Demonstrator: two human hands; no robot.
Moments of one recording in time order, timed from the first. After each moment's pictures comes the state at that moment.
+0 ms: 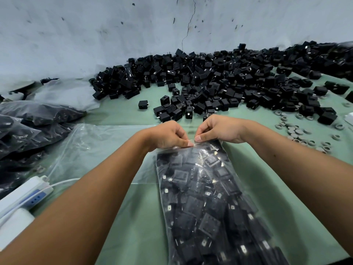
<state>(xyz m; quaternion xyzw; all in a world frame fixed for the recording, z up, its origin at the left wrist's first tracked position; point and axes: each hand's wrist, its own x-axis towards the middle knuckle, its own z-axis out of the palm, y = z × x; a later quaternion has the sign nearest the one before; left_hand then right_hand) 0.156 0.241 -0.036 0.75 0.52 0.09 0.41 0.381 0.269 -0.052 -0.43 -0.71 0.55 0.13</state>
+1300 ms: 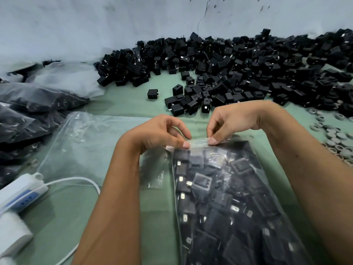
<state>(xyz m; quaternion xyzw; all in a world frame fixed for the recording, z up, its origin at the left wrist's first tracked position) 0.101 0.243 -0.055 0.66 0.48 0.21 0.53 0.353 0.292 -0.021 -0.37 -0.81 0.46 -0.07</state>
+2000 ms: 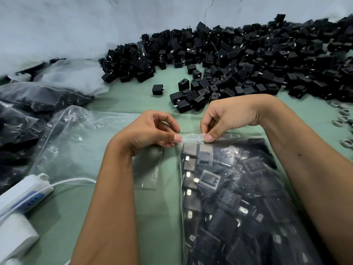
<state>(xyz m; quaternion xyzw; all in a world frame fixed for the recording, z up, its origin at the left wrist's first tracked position) 0.079 0.237 -0.058 0.59 0.52 0.31 0.54 0.329 0.306 -0.031 -0.31 -0.83 0.46 -0.04</state>
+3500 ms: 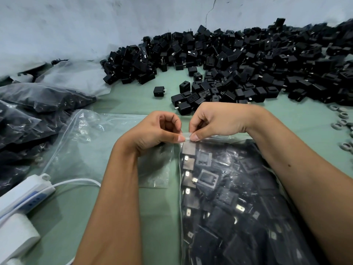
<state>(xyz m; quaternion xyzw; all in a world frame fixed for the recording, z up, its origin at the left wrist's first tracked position) 0.084 0.242 -0.063 0.63 0.47 0.31 0.54 0.305 0.295 -0.037 -0.29 -0.87 0.40 0.03</state>
